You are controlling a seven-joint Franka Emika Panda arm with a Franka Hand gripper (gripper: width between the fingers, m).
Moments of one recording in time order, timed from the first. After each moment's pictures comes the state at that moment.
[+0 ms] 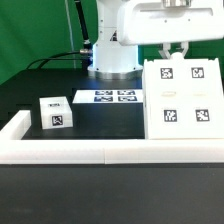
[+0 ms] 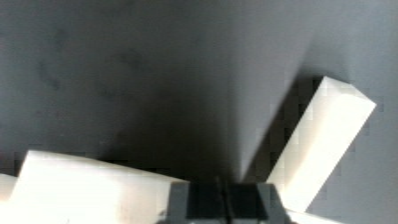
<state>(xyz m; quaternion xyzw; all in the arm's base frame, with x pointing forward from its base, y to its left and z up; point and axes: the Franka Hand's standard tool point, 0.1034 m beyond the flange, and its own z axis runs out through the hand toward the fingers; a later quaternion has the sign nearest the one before) 0.517 0.074 0.108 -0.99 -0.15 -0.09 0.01</state>
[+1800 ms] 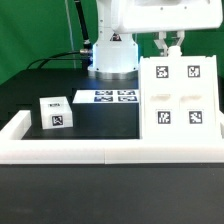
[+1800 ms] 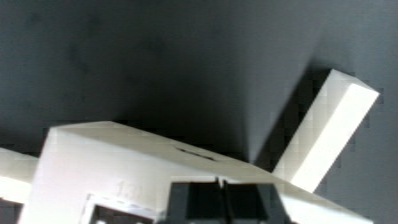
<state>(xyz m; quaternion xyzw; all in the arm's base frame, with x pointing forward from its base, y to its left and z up) 0.529 0.060 0.134 -0.98 -0.17 -0.07 0.01</state>
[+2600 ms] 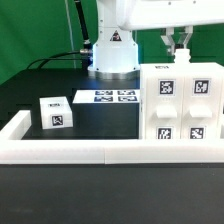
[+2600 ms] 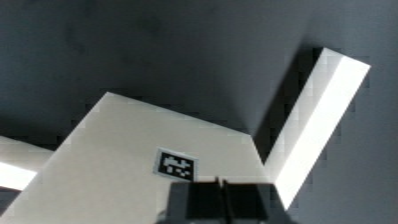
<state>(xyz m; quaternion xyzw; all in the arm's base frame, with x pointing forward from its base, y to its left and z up) 0.547 0.069 0.140 -0.99 -0.16 -0.04 0.02</state>
